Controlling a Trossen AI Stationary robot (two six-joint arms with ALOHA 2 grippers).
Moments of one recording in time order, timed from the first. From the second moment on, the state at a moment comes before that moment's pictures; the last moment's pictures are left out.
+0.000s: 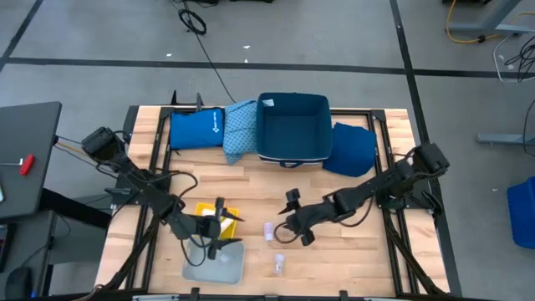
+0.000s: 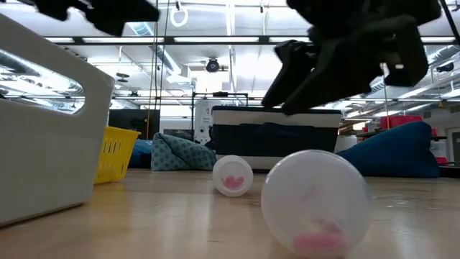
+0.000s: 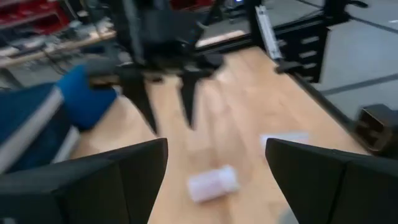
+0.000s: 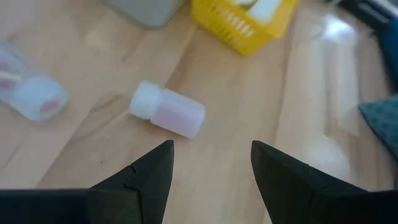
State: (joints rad) left arm -0.72 1.43 0.59 0.55 -0.68 0.05; right arm 0.39 1.69 0.92 0.01 0.25 -0.24
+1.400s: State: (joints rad) left arm -0.76 1.43 0.59 0.60 -1.44 0.34; right arm 0.42 1.97 1.24 -0.23 0.29 -0.70
